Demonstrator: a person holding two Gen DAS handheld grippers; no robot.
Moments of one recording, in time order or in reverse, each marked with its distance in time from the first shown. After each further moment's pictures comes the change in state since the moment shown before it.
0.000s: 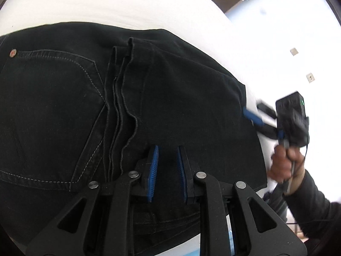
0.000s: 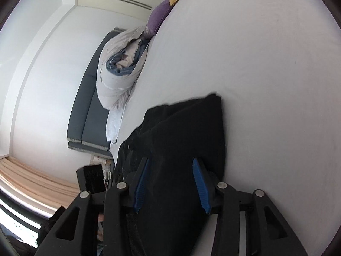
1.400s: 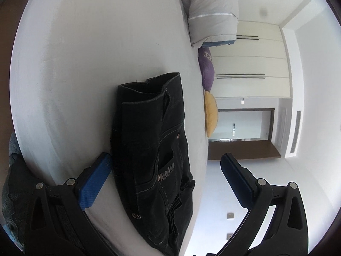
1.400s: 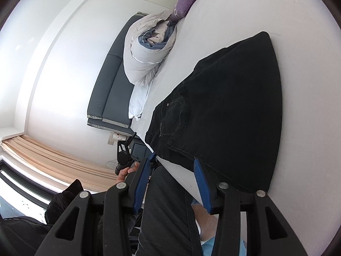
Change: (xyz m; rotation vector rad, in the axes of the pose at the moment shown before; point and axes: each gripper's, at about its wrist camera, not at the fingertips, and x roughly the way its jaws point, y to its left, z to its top) left arm -0.170 0.246 -0.165 -0.925 -0.717 -0.408; right arm -0.033 0.091 -0.116 -0.048 0.058 0.120
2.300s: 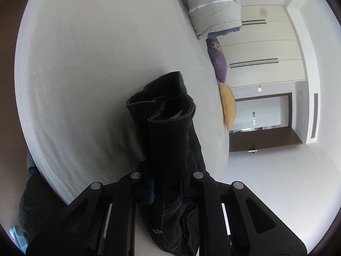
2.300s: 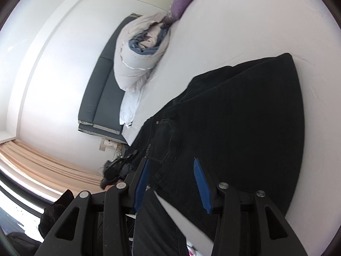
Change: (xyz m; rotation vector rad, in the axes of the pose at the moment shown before) left arm 0.026 -0.043 0.015 0.162 0.029 0.184; right arm 0.054 -0.020 0.068 0.009 0.004 -0.060
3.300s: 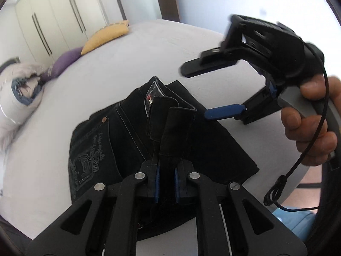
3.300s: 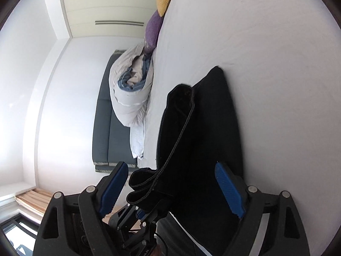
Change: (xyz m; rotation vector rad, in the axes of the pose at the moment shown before) left arm 0.119 -0.221 -0.372 1.688 0.267 0.282; right arm -0.054 -0.066 -0.003 0.254 -0.162 0.105
